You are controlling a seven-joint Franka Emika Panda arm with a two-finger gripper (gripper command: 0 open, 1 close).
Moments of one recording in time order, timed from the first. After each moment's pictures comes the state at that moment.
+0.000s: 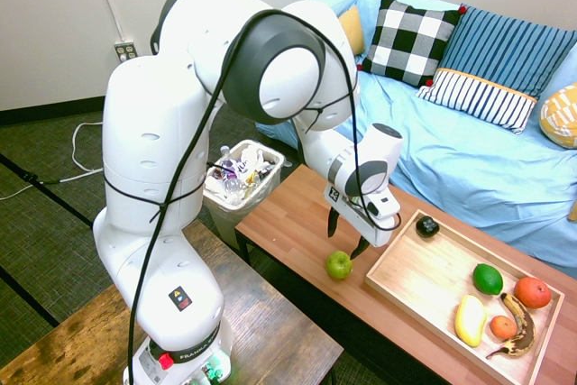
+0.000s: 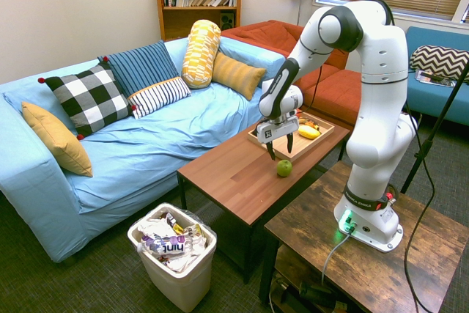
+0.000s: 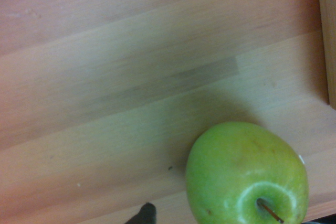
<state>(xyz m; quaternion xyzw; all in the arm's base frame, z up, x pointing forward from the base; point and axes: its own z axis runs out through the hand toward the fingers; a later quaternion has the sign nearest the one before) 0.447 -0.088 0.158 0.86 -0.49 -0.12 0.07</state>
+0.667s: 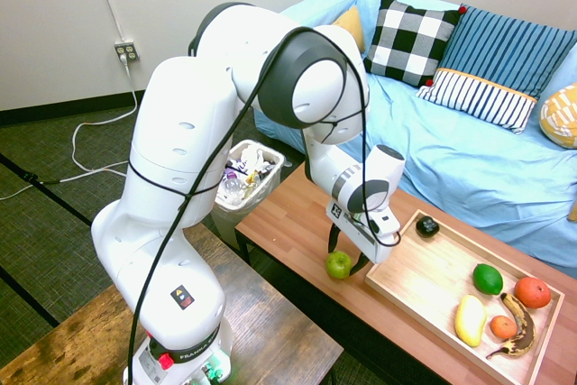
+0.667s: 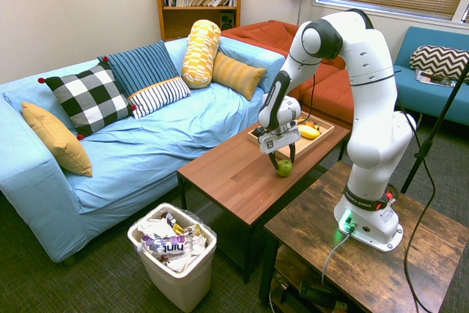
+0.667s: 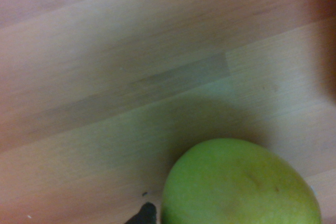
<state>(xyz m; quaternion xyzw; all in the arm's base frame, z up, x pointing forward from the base) 0.444 -0.104 0.106 0.85 -0.50 -0.15 0.09</state>
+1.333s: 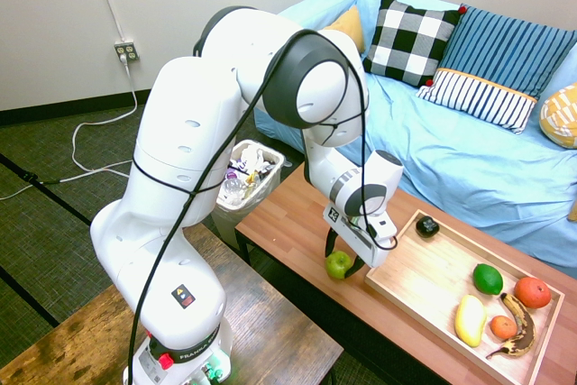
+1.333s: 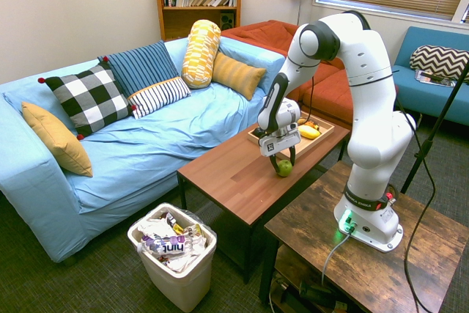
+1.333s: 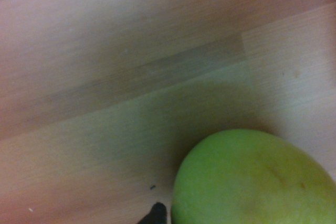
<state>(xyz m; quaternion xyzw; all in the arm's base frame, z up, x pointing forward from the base) 0.441 -0.099 0.097 0.85 -0.49 -0.16 0.08</state>
